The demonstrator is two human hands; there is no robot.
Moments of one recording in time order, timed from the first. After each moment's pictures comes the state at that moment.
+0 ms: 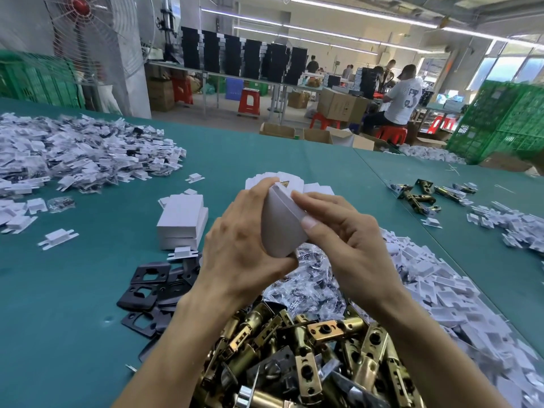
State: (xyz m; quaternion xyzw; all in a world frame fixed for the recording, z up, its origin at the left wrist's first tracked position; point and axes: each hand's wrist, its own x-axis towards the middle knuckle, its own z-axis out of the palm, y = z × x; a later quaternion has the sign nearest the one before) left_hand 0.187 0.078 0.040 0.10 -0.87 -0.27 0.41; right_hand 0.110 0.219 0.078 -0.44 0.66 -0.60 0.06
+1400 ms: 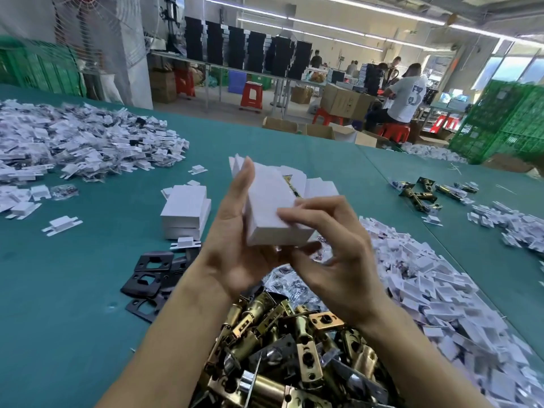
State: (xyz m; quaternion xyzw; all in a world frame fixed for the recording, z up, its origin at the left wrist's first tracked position) left_hand 0.194 0.081 0.063 0.01 -0.36 -0.93 0.09; right_hand 0.114 0.214 0.051 -0.56 0.67 -0.45 -0.19
